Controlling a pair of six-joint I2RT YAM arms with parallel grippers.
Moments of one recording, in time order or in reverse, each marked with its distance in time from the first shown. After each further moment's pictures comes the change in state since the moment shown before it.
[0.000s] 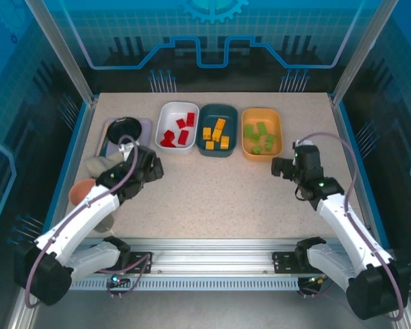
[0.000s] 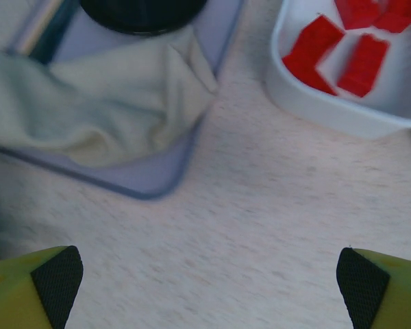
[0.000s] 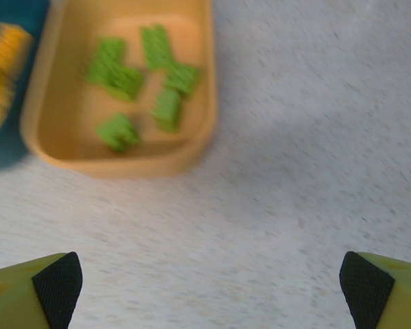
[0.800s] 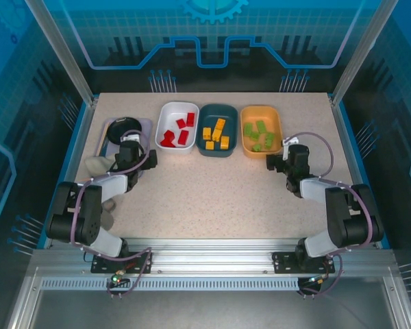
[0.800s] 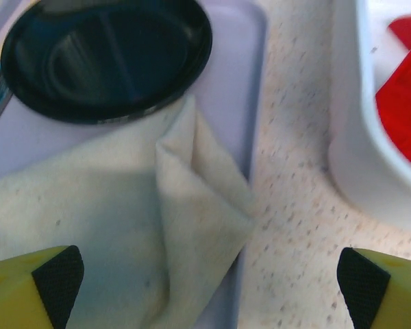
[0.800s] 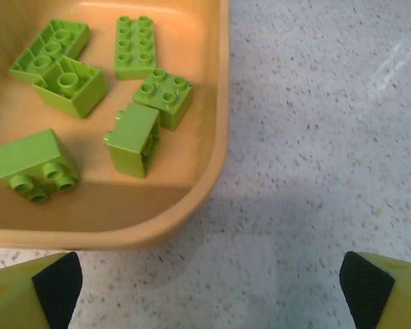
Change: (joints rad) left arm 0.362 0.485 -0.163 0.922 0.292 0.416; right arm -0.111 0.538 -0.126 0.830 -0.119 -0.249
